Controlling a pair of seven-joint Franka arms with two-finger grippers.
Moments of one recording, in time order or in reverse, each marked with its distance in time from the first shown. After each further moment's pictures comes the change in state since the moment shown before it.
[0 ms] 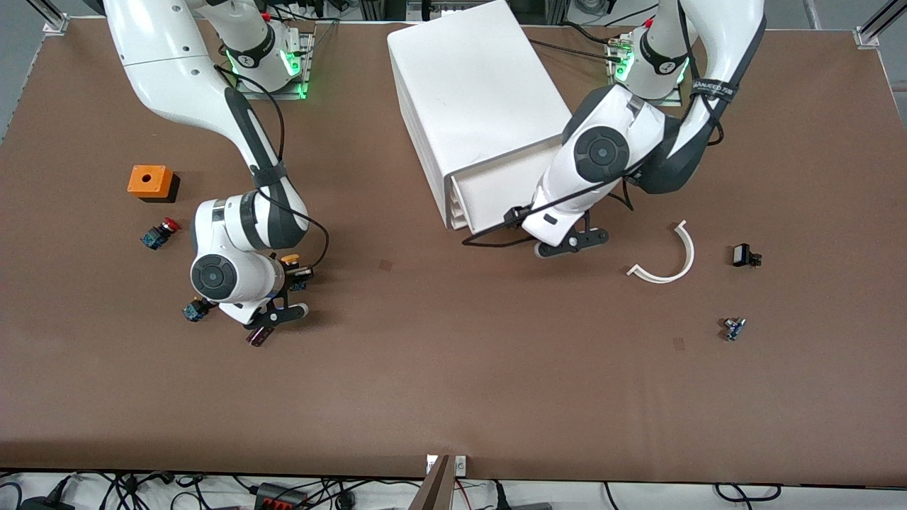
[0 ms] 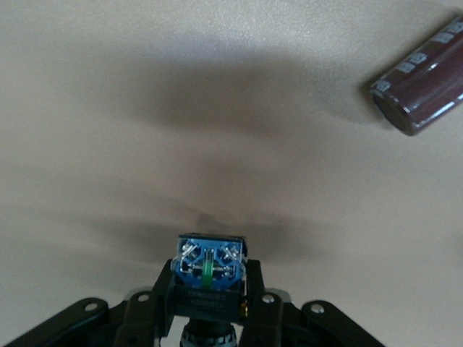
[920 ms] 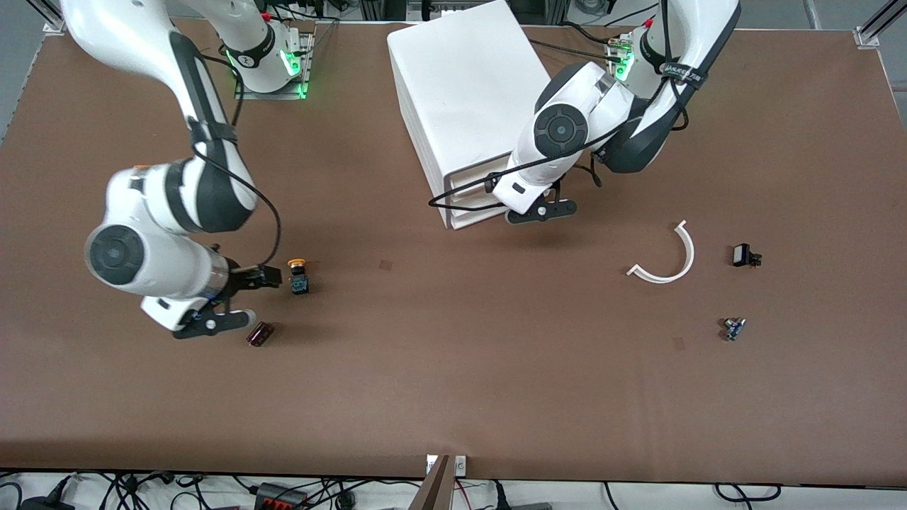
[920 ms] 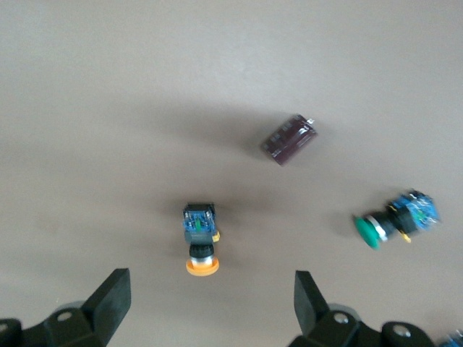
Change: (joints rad) left arm 0.004 -0.020 -0.094 -0.050 -0.037 -0.075 -0.023; right arm -0.010 -0.179 -0.075 0.189 0.000 -0.251 0.000
